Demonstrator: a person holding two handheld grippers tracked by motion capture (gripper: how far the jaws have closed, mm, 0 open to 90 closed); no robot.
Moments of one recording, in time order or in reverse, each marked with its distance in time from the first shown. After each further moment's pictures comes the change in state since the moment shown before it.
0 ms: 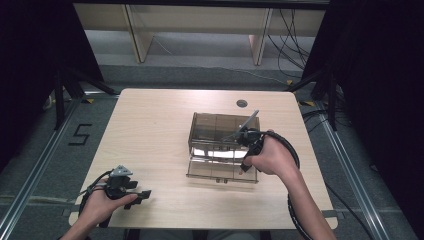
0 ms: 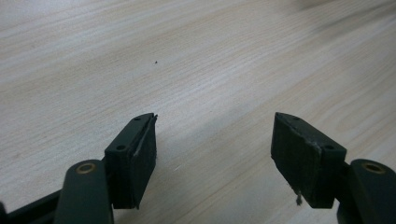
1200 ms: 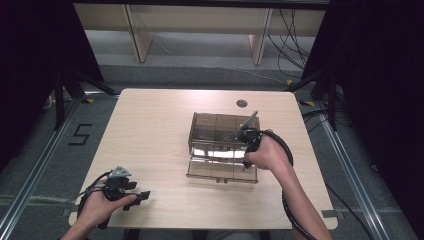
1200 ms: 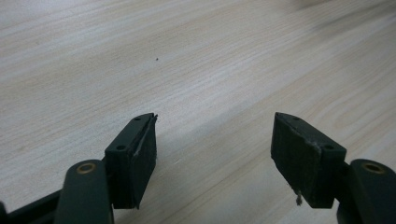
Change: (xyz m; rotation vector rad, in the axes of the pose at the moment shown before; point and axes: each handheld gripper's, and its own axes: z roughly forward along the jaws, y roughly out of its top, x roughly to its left) left arm 0.000 -0.003 -0.003 -0.005 0.005 0.001; right arm -0.028 0.012 0.034 0.036 -0.054 0.074
